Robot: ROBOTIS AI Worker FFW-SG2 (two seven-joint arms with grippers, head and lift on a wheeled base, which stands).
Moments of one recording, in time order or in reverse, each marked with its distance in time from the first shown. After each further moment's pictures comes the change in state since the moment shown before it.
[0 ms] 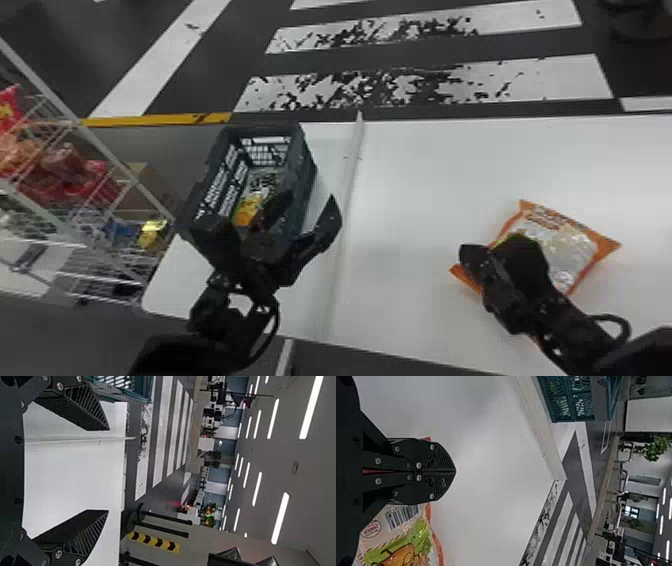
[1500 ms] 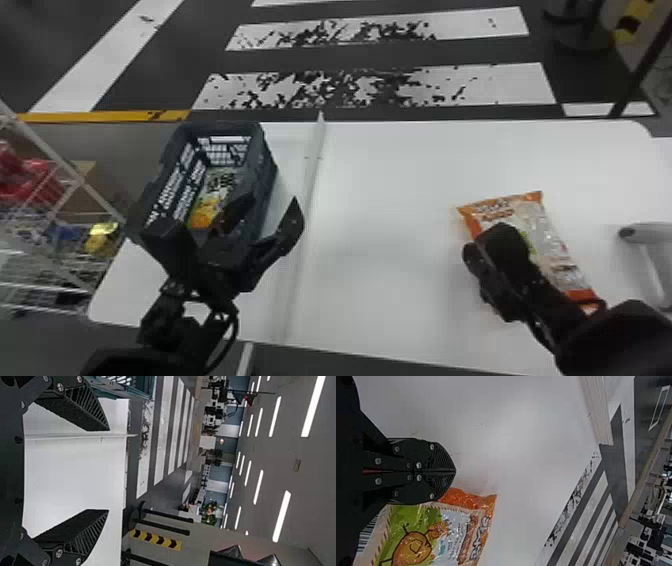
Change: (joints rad) left arm 0.011 0.002 -0.008 -0.011 -0.002 0.003 -0.002; right arm -0.012 -0.027 -0.079 -0.020 0.069 0.166 -0.002
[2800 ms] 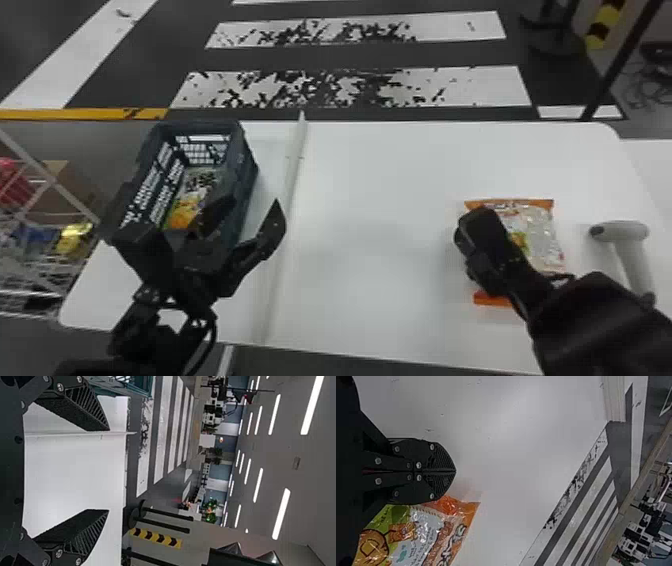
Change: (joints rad) left arm 0.026 -0.001 -0.003 -0.029 -0.006 0.000 0.003; right arm -0.101 0.001 0.001 0.129 0.013 -0.029 -0.048
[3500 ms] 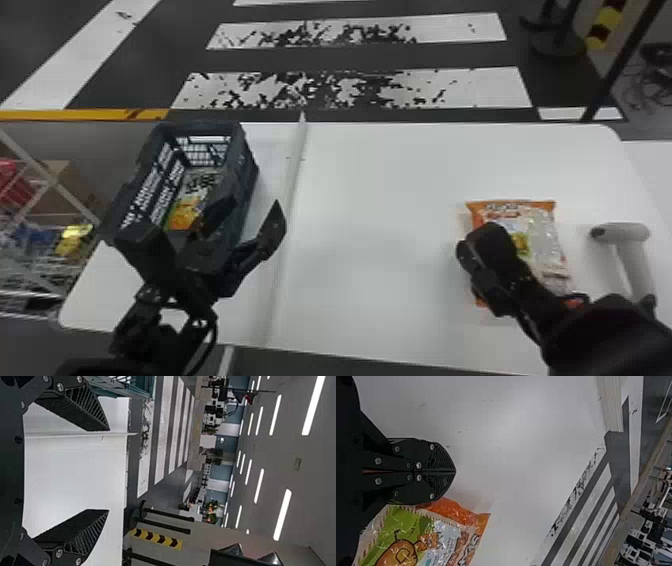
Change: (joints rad) left arm -0.011 0.000 0.000 0.016 -0.001 0.000 -0.001; right arm 0.082 -0.032 -0.012 -0.085 -0.022 0.003 0.019
